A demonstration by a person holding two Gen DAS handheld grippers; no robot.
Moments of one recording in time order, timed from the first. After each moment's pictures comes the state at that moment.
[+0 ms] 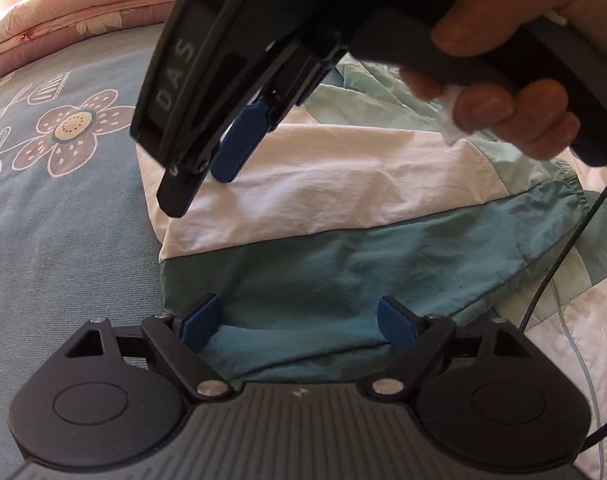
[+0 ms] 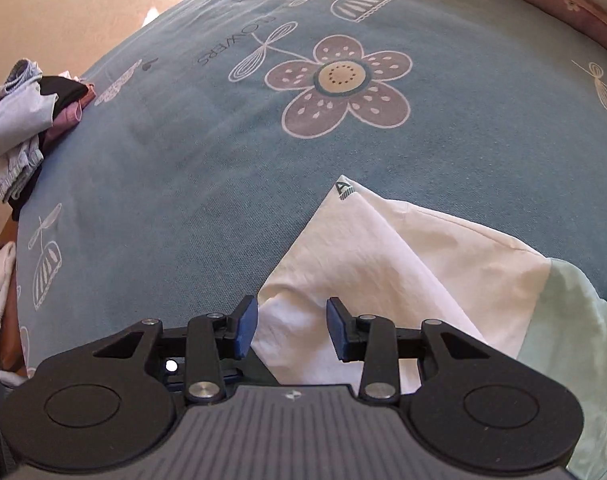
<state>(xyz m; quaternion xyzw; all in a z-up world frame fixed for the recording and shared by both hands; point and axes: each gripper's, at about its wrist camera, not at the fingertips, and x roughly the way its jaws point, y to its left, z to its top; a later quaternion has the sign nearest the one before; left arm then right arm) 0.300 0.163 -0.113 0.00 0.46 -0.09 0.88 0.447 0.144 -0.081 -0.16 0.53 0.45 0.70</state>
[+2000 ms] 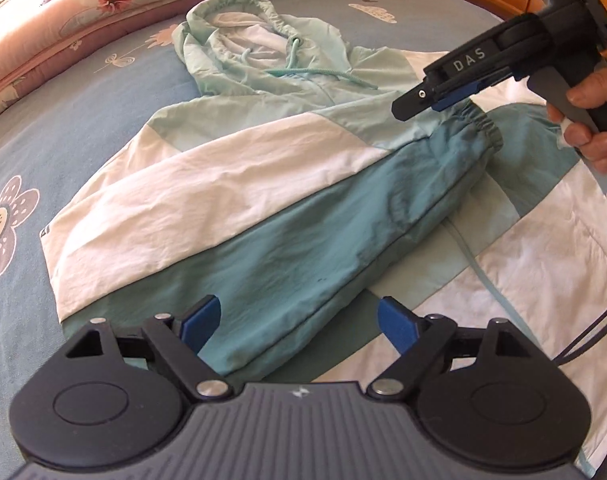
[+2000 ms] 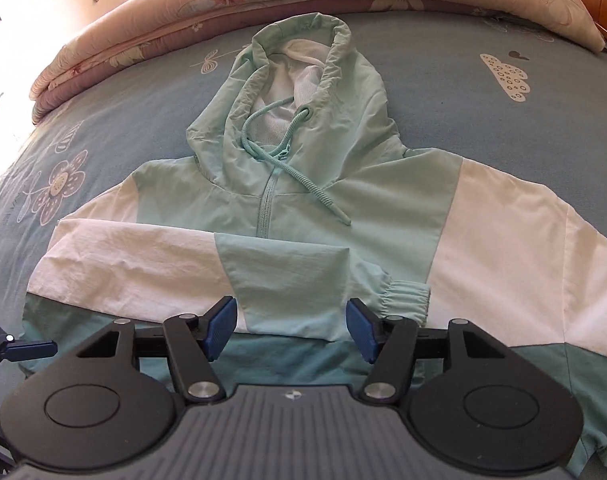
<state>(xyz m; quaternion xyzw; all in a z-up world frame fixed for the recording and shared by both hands) 0.293 0.043 -0.077 0.13 0.47 -0.21 0.84 0.389 -0.185 -0.079 0.07 0.49 0.14 0.86</state>
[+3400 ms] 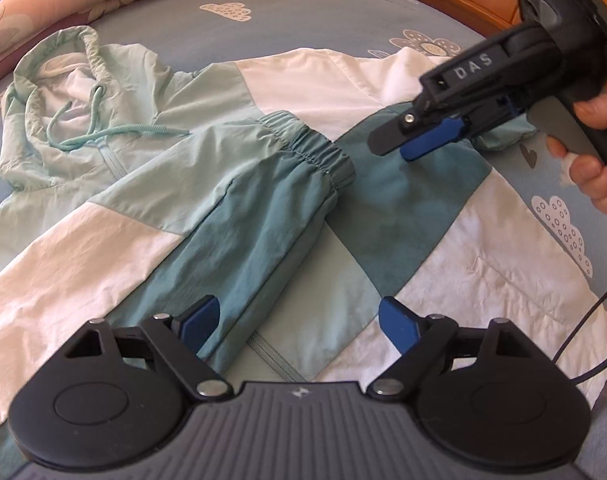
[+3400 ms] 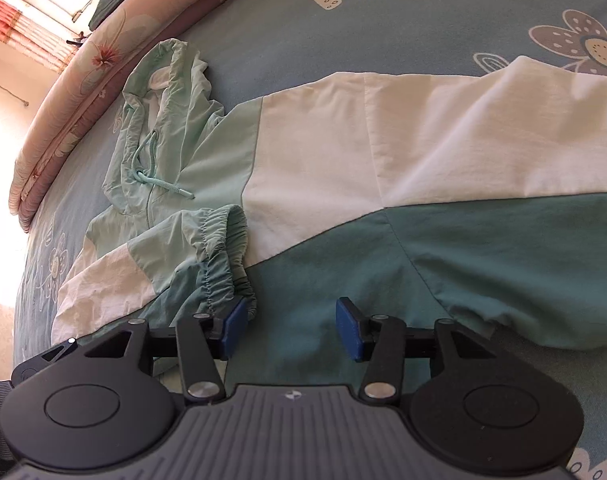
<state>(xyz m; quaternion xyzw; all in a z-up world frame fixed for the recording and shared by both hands) 0.324 -0.077 -0.091 0.15 0.50 -0.32 0.79 0.335 -0.334 -0.108 0.28 0.52 0.07 0.80</state>
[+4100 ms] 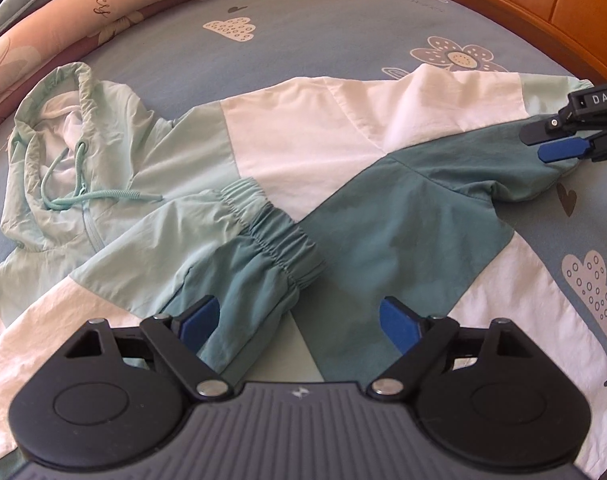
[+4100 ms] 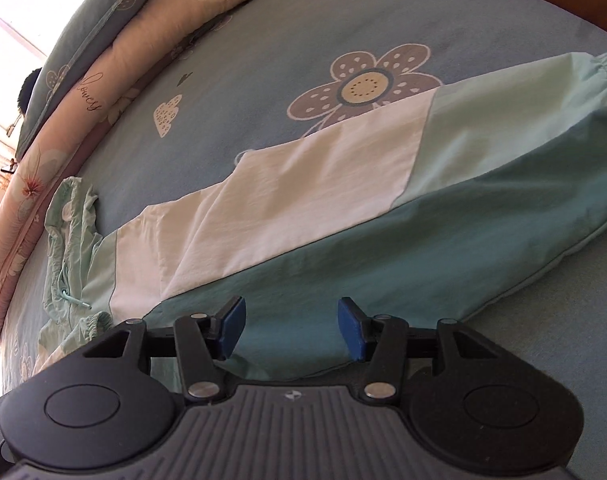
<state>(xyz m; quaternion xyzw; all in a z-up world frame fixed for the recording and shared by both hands) 0.333 -0.179 -0.087 0.20 0.48 -0.27 0.81 0.255 -0.496 -0.111 0.35 0.44 -0.09 0.82</state>
